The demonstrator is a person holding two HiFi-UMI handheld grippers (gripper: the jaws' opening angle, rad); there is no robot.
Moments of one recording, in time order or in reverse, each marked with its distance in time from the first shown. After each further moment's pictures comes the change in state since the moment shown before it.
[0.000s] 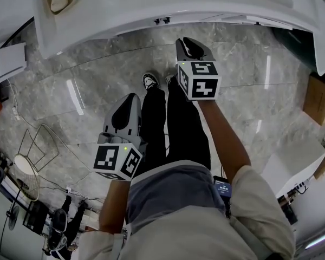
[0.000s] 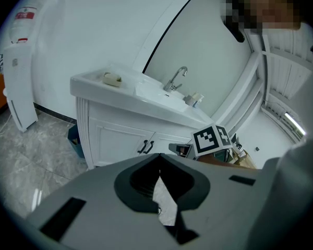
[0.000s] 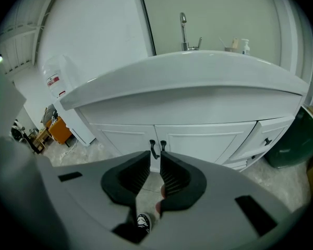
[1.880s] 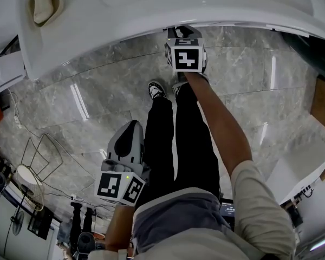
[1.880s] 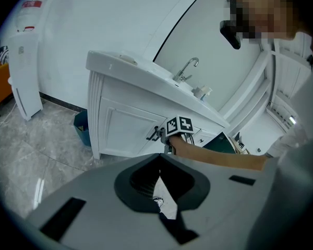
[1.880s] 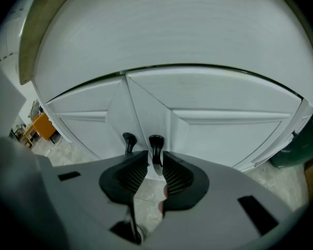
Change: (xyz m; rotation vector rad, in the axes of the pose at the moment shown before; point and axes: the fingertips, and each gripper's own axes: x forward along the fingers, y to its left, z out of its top) left arm 0.013 0.048 -0.048 -0.058 0.077 0.031; right arm 0.161 -0.019 -0.017 -0.001 0.041 -0.082
